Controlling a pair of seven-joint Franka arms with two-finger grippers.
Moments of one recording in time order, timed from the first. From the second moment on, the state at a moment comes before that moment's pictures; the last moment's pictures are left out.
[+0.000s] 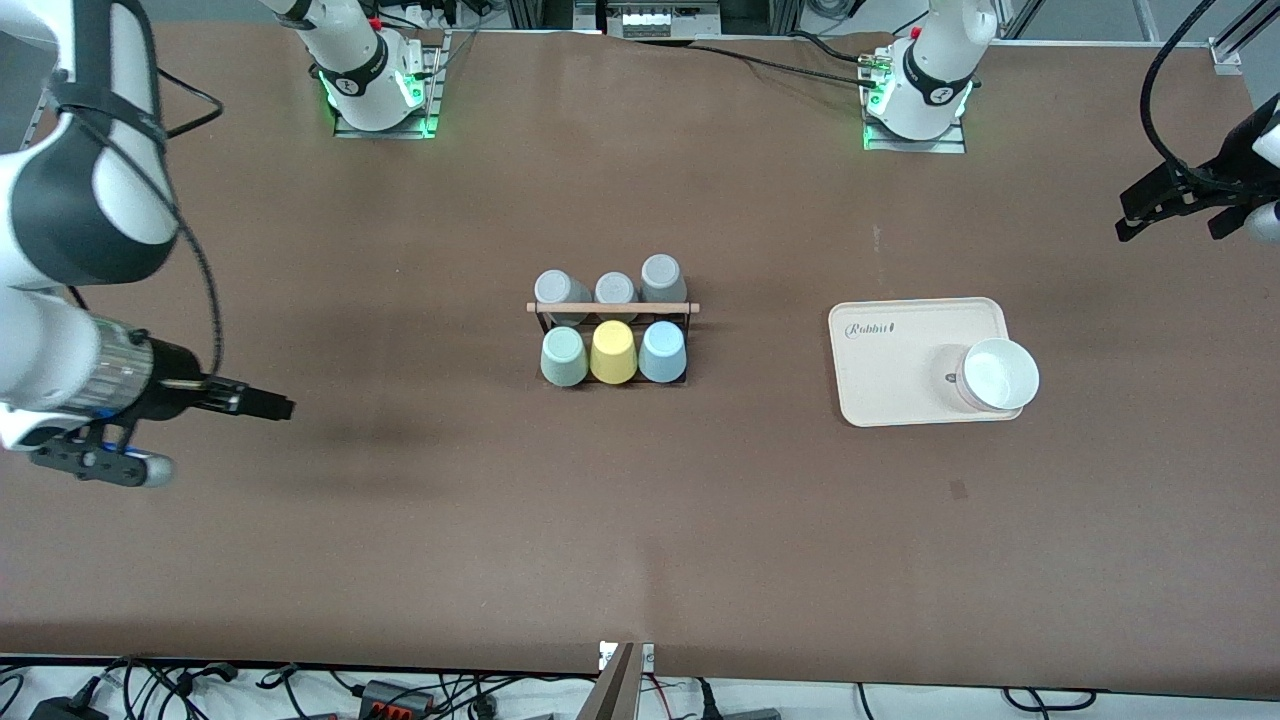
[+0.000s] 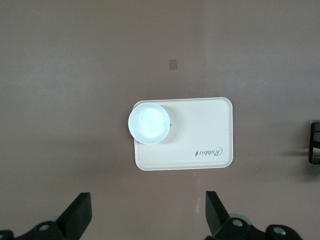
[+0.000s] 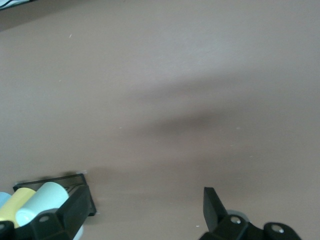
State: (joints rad) left arm 0.03 -0.08 0.00 -1.67 0.02 1.60 0.00; right arm 0.03 0.56 0.03 -1.06 0.11 1.57 0.26
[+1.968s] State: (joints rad) left arm 0.03 -0.02 0.00 -1.58 0.02 1.59 0.00; right arm -0.04 0.05 0.00 -1.65 -0.01 1.67 -0.04
